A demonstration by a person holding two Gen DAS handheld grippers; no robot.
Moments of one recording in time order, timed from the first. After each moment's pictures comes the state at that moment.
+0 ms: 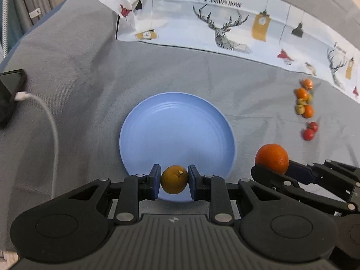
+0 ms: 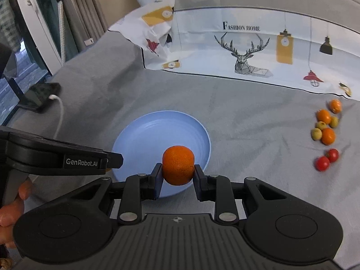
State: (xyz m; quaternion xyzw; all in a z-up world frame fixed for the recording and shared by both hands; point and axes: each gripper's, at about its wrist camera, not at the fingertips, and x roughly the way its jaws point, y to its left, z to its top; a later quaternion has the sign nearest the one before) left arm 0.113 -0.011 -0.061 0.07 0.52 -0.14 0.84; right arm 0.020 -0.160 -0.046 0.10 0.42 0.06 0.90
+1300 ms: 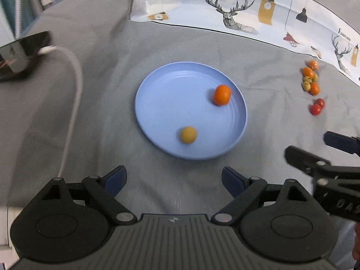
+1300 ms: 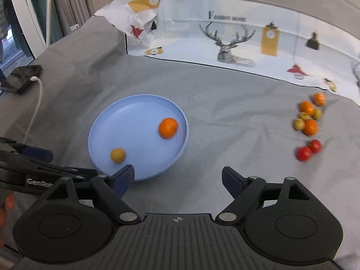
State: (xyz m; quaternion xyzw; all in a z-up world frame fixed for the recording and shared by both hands) left arm 0.052 0.018 -0.066 0.08 0.53 -0.12 0.84; right arm -0.007 -0.167 -0.048 0.07 0.44 0.02 0.89
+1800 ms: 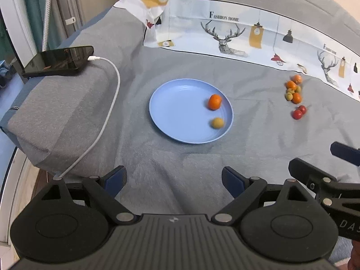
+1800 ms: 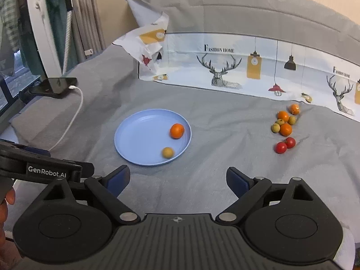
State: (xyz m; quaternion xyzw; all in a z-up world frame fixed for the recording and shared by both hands) left arm -0.041 0.039 -0.016 0.07 0.46 -0.11 0.88; right arm -0.118 -0.146 0.000 0.06 0.36 0.00 0.93
